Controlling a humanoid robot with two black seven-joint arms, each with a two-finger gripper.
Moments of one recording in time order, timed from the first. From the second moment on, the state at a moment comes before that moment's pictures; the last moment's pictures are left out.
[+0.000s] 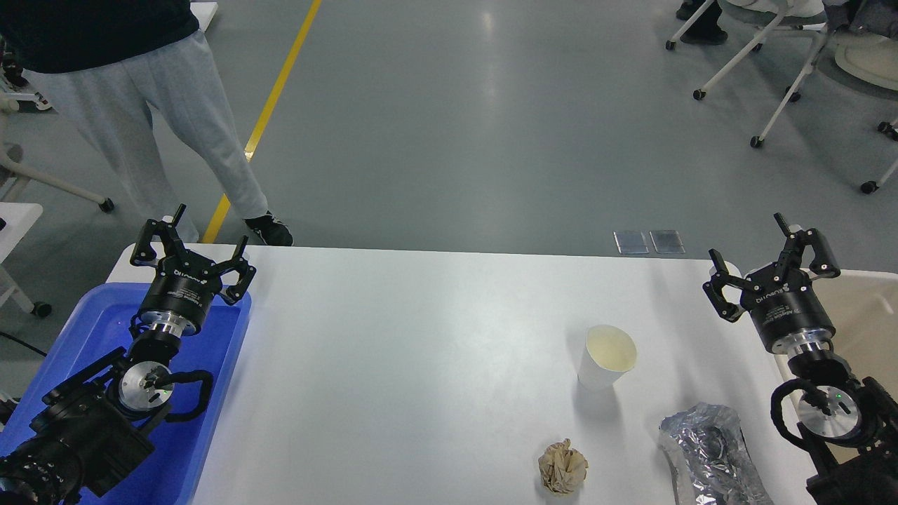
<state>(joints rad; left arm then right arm) -0.58 0.34 -0.74 -0.46 -0.16 -0.63 -0.53 0.34 -0.25 1.47 0.78 -0.48 0.39 0.26</state>
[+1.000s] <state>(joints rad) -0.58 0.34 -0.74 -0.46 -0.16 -0.63 -0.53 0.34 -0.30 1.44 0.77 -0.47 0.39 0.26</state>
